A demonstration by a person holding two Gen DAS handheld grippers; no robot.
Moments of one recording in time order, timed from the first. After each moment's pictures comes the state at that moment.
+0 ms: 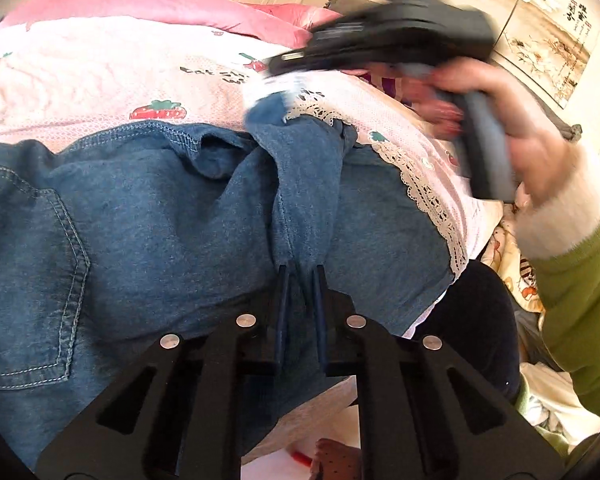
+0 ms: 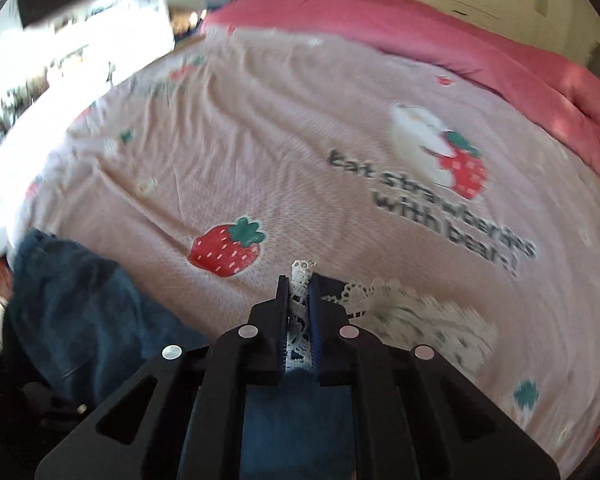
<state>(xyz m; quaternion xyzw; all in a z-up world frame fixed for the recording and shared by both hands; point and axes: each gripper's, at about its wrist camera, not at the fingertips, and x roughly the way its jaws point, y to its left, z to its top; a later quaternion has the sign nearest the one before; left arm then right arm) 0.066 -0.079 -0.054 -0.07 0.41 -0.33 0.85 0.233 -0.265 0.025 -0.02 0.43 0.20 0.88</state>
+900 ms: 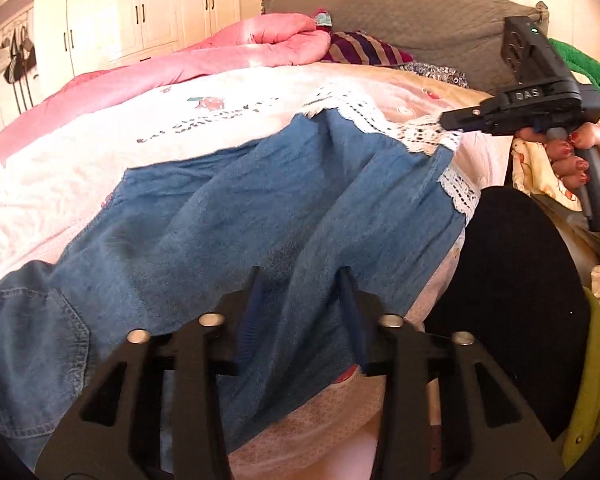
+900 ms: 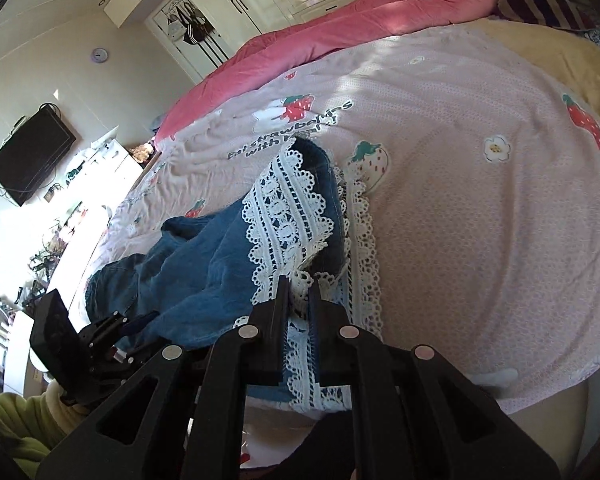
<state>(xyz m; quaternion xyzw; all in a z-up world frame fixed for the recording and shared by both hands) 0.033 -0.130 -0.049 0.14 0.33 -0.34 0.87 0.046 -0.446 -0.032 0.23 0.38 0.14 0.88</state>
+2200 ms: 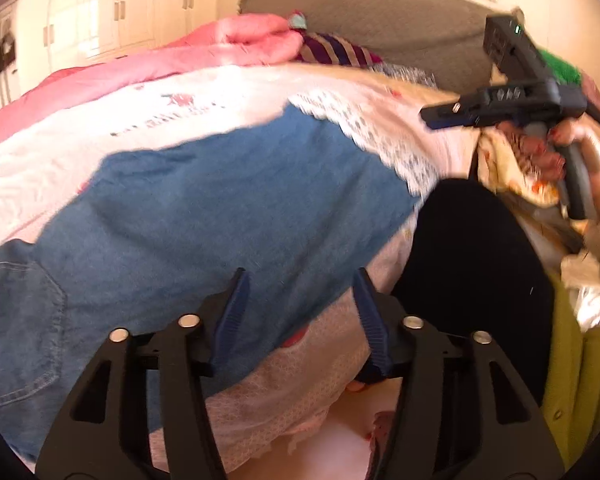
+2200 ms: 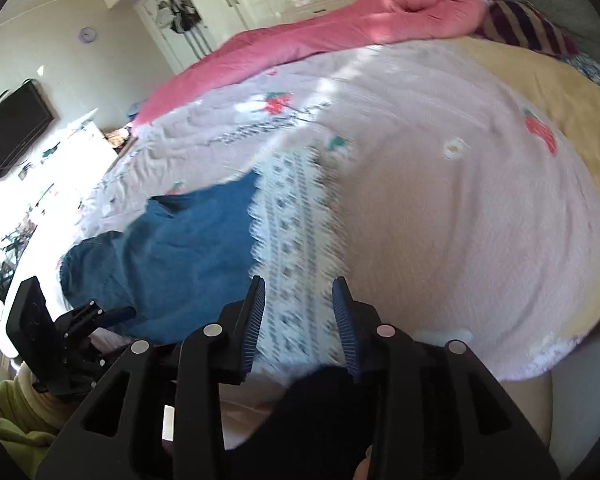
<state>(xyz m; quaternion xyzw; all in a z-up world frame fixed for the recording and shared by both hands) 0.009 -0.121 -0.047 0.10 0.33 -0.39 0.85 0.029 -0.423 -0.017 0.16 0.39 0.12 0.90</state>
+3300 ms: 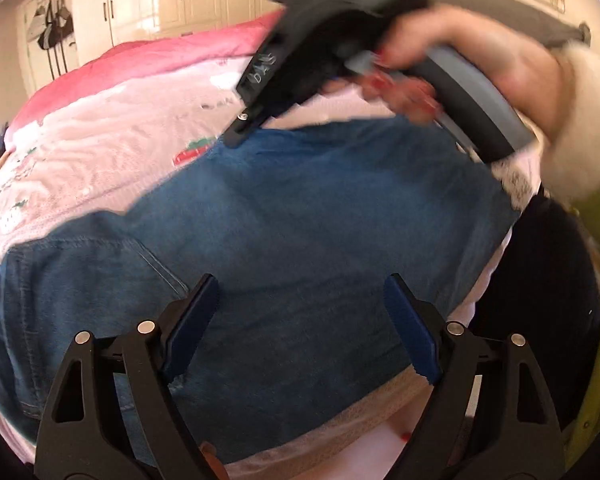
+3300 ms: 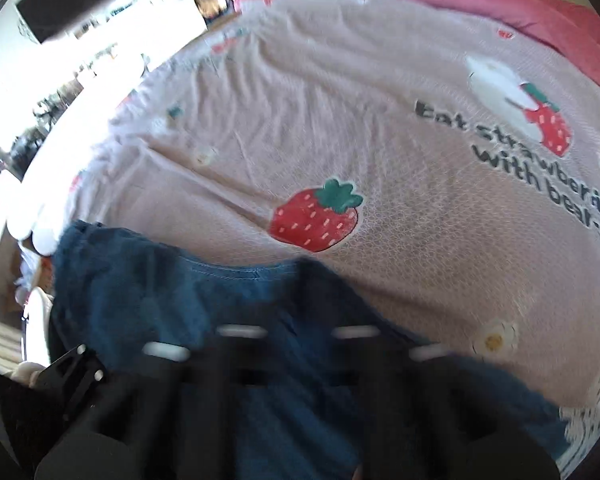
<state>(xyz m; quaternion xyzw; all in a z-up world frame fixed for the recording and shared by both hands) 0.055 -0.087 -0.053 0.12 0.37 -0.27 0.88 0.264 -0.180 -0.028 -0.02 0.51 0.28 0.81</state>
